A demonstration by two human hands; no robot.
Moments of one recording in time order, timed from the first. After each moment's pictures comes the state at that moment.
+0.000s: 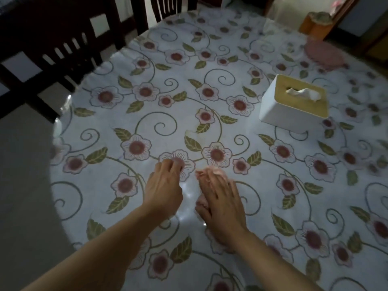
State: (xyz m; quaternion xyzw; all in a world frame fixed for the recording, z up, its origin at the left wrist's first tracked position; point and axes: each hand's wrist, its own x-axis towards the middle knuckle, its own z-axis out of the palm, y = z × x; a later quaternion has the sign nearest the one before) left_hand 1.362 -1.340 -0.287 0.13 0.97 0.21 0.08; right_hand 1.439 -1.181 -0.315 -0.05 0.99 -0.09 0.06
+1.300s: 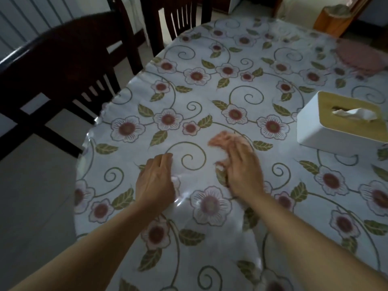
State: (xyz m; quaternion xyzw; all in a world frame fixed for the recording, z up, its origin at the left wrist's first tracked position) left_hand 1.240 -1.403 -0.271 0.09 0.98 0.18 0.09; right_hand 1.258 -1.188 -0.311 0.01 0.98 -0.20 -0.08
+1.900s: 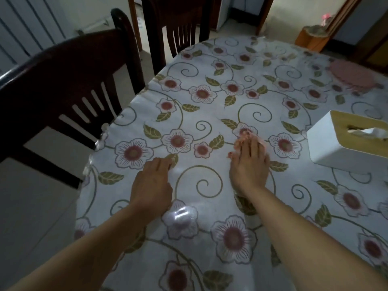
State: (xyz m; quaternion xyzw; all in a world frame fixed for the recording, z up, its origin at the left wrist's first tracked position) left_hand 1.166 -1.445 -0.288 0.15 0.97 0.20 0.06; right_hand 1.176 -1.208 -0.325 0.25 0.96 -0.10 -0.03
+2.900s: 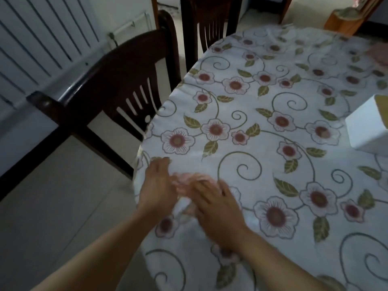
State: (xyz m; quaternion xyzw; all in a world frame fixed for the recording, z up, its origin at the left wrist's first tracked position) left_hand 1.190 -1.535 -0.278 0.05 0.96 0.26 0.09; right_hand 1.263 -1.382 -0.322 -0.16 0.98 -0.13 0.01
